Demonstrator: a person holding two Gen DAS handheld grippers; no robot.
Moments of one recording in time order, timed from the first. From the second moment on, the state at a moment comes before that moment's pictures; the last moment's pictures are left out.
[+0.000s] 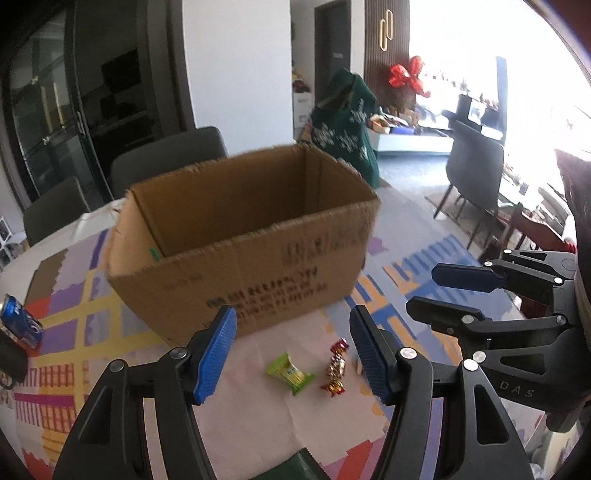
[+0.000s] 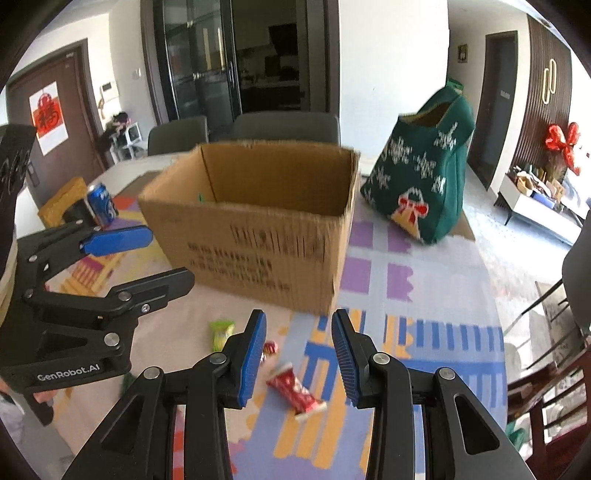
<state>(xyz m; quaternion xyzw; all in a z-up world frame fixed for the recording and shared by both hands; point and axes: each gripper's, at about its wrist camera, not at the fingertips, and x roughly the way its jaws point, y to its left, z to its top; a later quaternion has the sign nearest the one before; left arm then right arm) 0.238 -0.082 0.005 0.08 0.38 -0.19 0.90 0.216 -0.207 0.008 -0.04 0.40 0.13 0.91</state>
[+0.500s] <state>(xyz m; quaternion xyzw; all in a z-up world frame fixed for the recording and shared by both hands) 0.233 -0.099 -0.043 0.12 0.43 -0.24 0.86 0.208 -0.208 -0.041 -0.06 0.46 0.14 0.87</state>
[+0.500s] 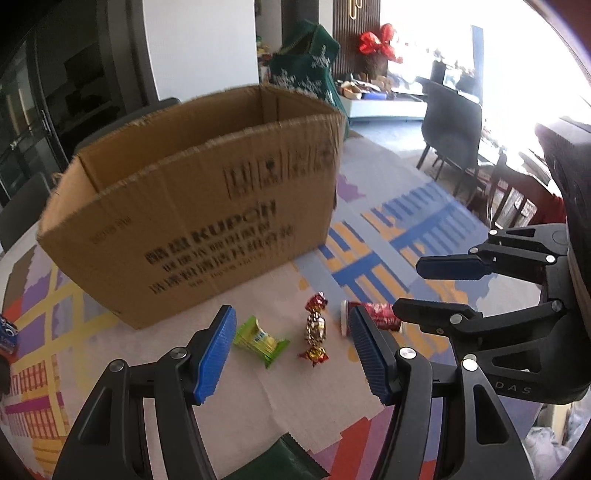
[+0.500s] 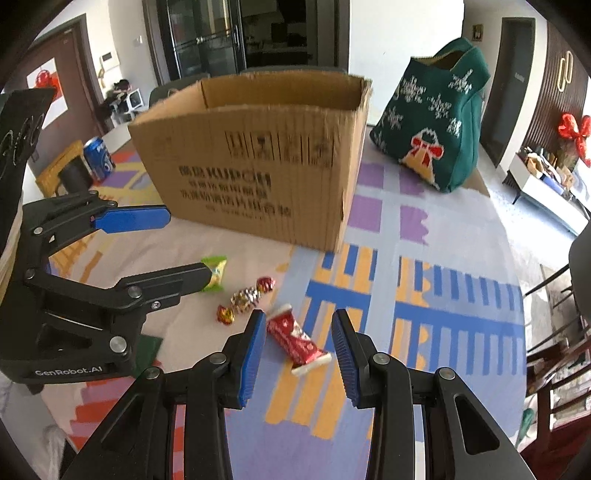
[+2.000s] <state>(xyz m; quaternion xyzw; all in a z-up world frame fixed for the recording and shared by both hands) 0.258 -0.108 -0.101 0.10 0.51 -0.26 0.82 0.241 -0.198 -0.104 -0.07 0.52 0.17 0.83</state>
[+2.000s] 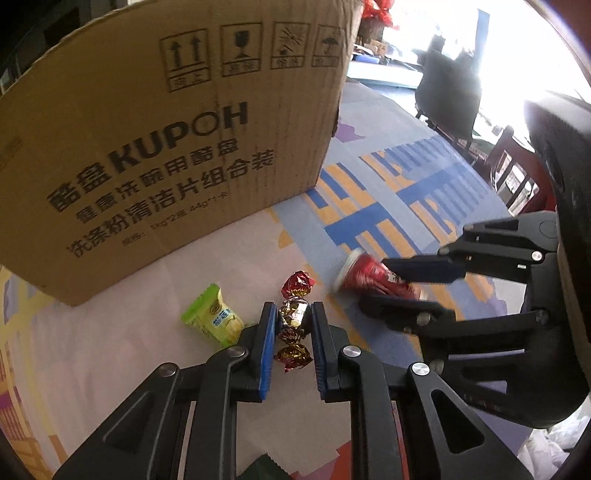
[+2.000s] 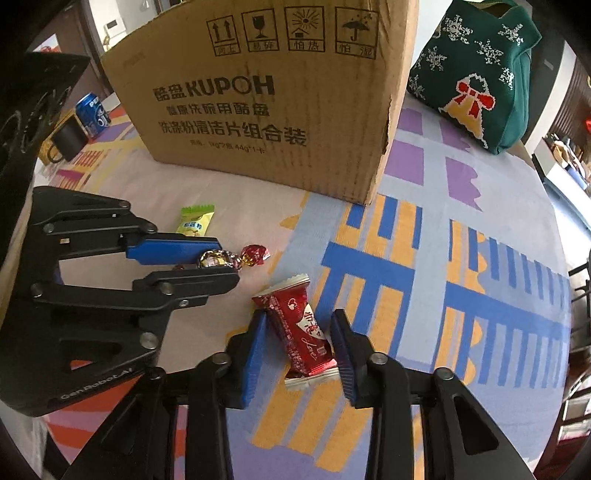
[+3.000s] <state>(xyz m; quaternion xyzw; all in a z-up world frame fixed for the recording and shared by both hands) 0.235 -0.056 -0.005 0.02 0.40 -0.20 0.89 0.211 -0.184 -0.009 -0.01 0.41 0.15 0.90</state>
